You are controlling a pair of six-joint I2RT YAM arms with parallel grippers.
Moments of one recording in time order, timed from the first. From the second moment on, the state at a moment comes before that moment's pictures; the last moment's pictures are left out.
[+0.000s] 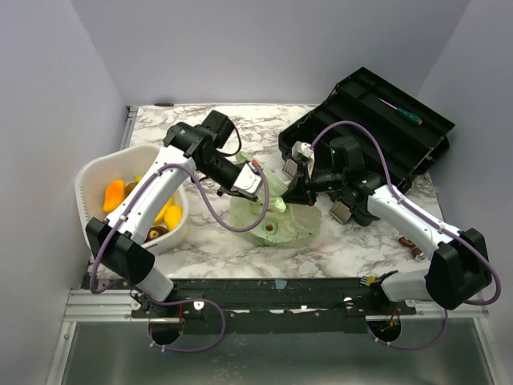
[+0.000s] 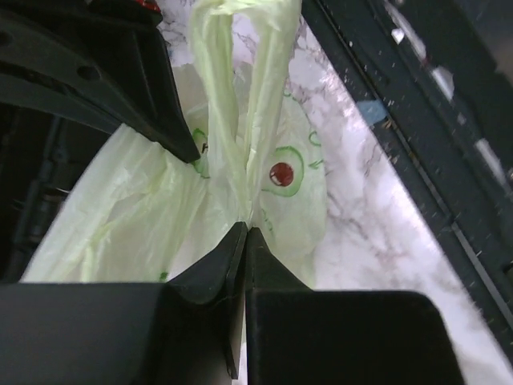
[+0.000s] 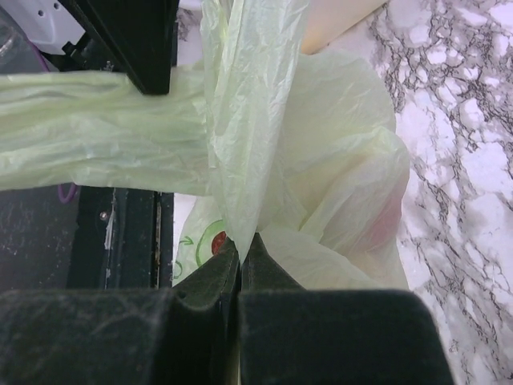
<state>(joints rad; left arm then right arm) -0.53 1.57 1.73 -1.47 0.94 1.56 0.49 1.35 0.97 -0.15 -1.01 -0.21</state>
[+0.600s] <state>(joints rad) -0.54 1.27 1.26 -0.80 0.98 0.87 0.49 1.31 0.96 -0.15 -1.01 -0.21</state>
